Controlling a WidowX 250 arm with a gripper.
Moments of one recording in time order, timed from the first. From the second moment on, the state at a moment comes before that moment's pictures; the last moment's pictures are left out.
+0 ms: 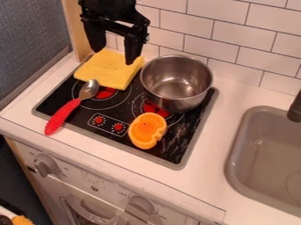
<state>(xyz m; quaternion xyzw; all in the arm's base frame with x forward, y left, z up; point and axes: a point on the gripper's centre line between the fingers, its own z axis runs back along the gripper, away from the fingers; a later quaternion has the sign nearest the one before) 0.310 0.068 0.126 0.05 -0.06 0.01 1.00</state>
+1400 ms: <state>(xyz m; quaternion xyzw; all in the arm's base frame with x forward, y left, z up) 0.283 0.015 0.013 0.02 0.11 -0.07 0.99</state>
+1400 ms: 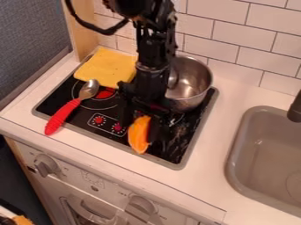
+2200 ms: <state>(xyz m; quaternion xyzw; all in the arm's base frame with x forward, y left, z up) 0.287 0.018 0.070 0.03 0.06 -0.11 0.99</state>
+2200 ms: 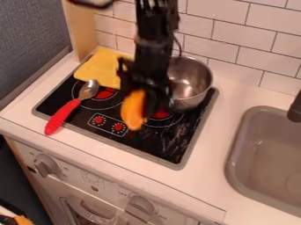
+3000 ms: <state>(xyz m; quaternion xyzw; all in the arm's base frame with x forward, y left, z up) 0.382 0.139 0.081 0.07 -0.01 0.11 0.99</state>
